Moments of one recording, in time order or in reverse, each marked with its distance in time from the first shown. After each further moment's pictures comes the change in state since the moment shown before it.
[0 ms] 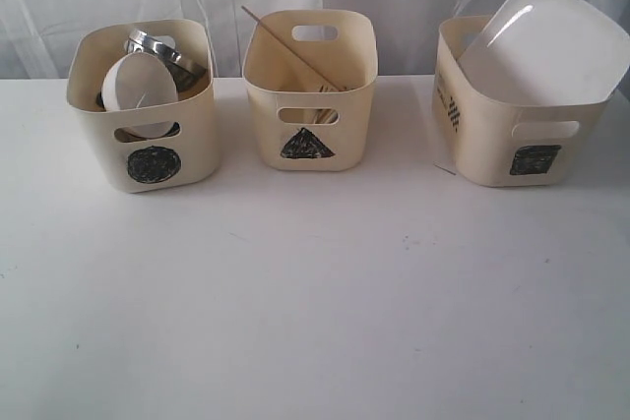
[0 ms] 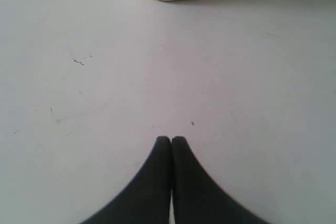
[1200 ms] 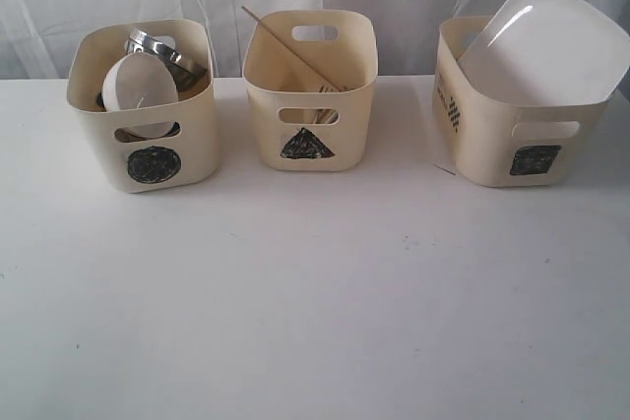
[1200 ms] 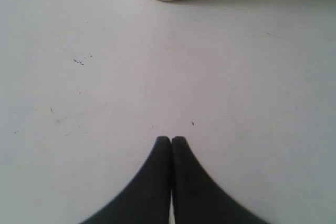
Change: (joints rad) left arm 0.000 0.000 0.000 0.000 0.000 0.000; right arm 0.000 -0.563 0.182 0.038 0.326 -0.163
